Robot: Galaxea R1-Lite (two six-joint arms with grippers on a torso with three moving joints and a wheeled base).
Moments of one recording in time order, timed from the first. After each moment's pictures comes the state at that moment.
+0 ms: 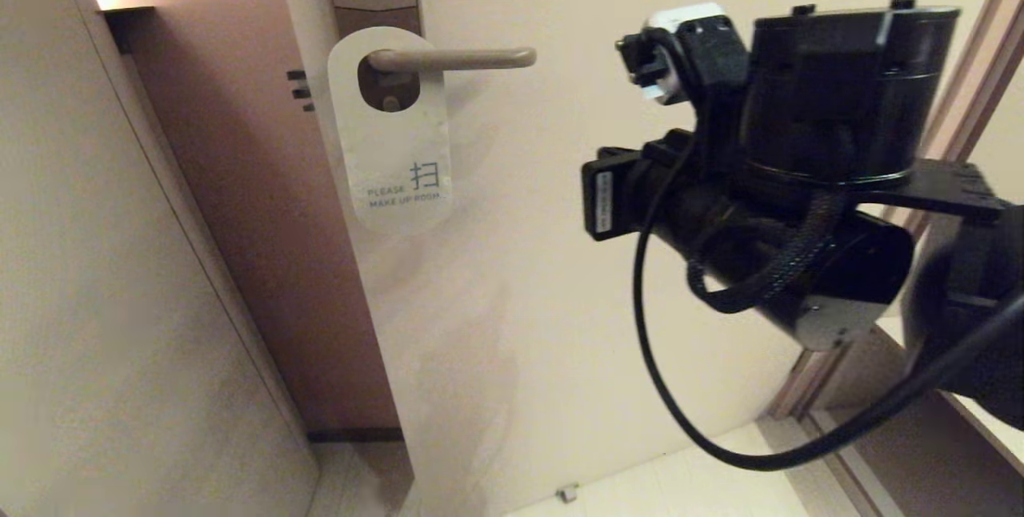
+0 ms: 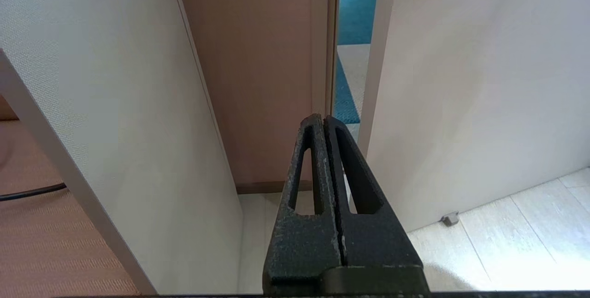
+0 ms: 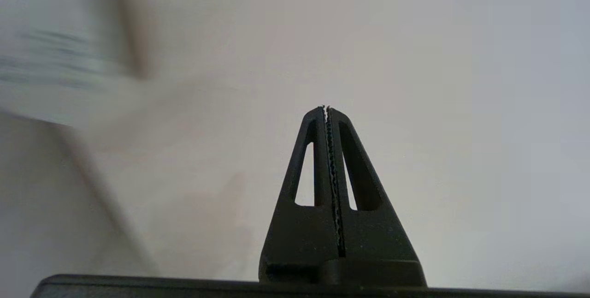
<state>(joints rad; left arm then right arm) 0.00 0.00 -0.02 0.06 0.00 0.01 0.86 1.69 -1.21 -0.36 -0.62 -0.03</state>
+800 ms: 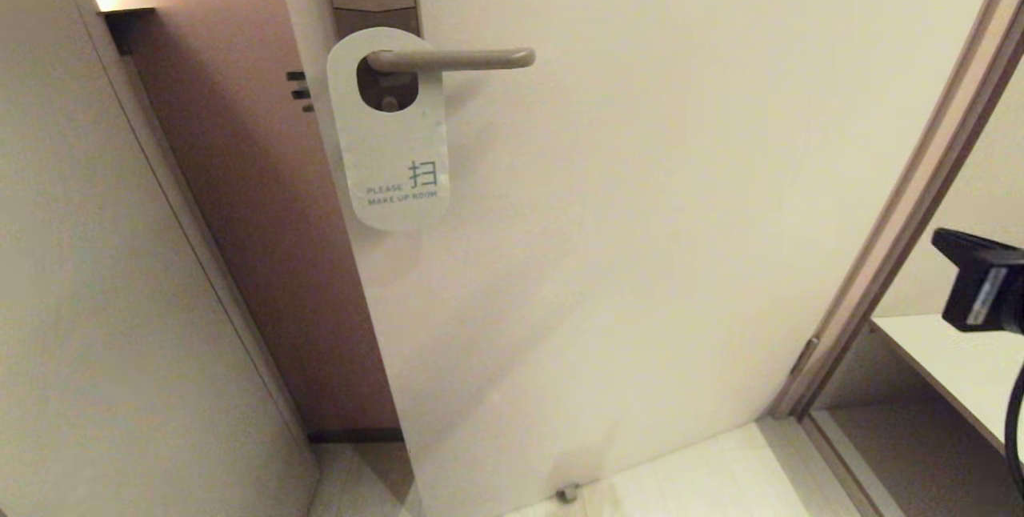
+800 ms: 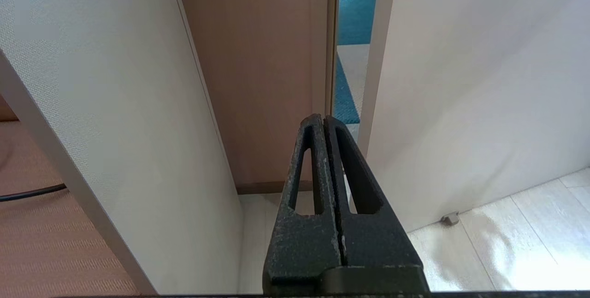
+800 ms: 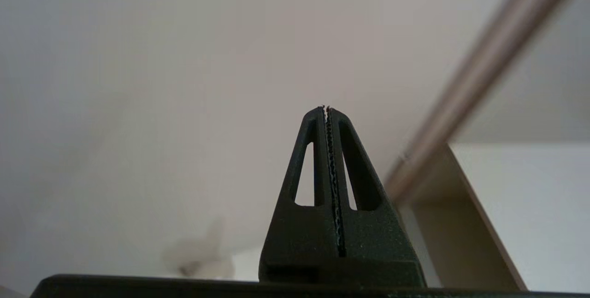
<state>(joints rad) 0.00 0.00 -0.02 0.06 0.00 0.01 0.31 1.11 -0.58 -0.38 -0.43 -0.03</state>
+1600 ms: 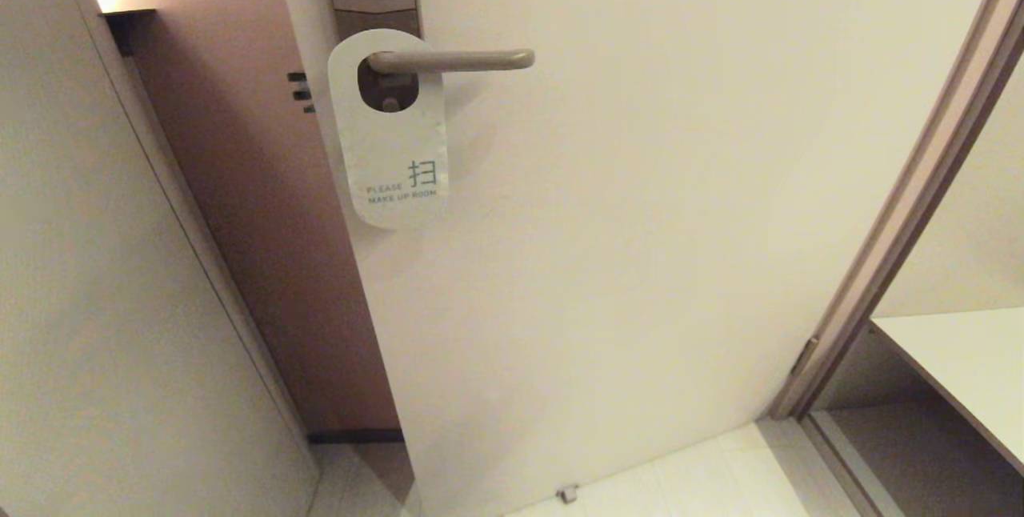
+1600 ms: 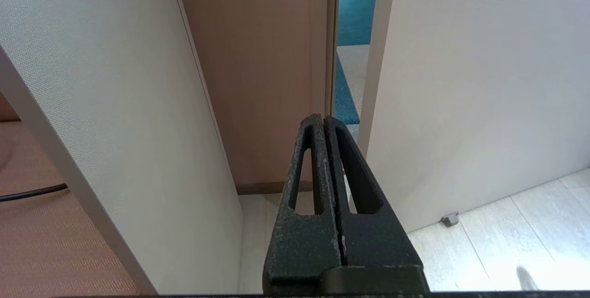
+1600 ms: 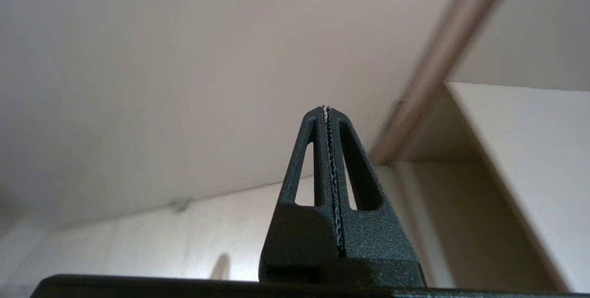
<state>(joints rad) 0.00 0.00 -0.02 0.06 0.00 0.01 0.07 0.42 -0.02 -0.25 -0.12 -0.08</state>
